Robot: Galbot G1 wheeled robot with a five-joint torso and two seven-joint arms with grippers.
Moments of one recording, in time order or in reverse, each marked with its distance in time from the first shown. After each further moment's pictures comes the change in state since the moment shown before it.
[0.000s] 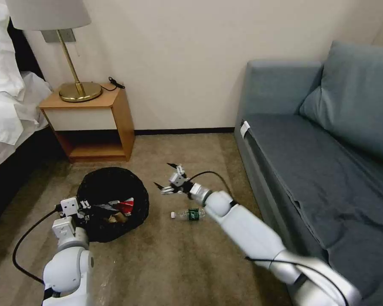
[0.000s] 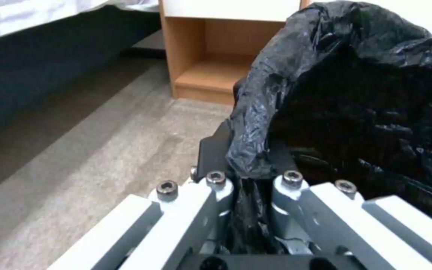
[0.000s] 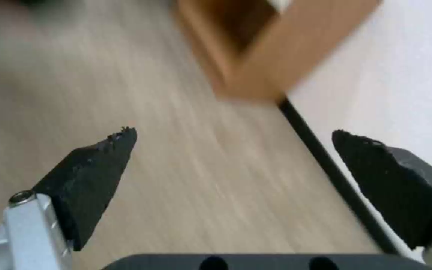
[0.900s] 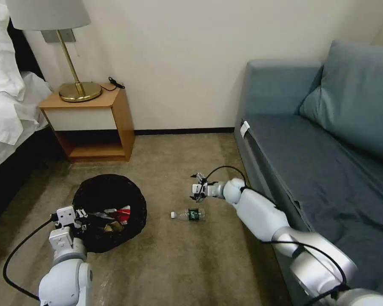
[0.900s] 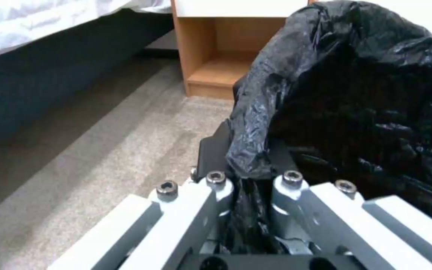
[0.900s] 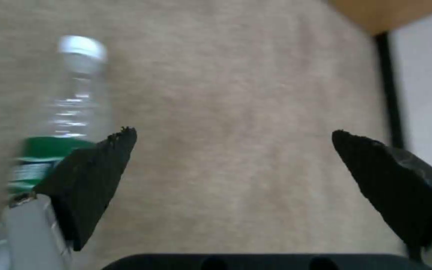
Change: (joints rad) left arm 0.074 -0.040 -0.002 -0.071 0.054 -0.005 -0.007; right arm 0.116 0.033 0.042 -0.255 -0.332 0.064 -0.298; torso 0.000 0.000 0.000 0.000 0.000
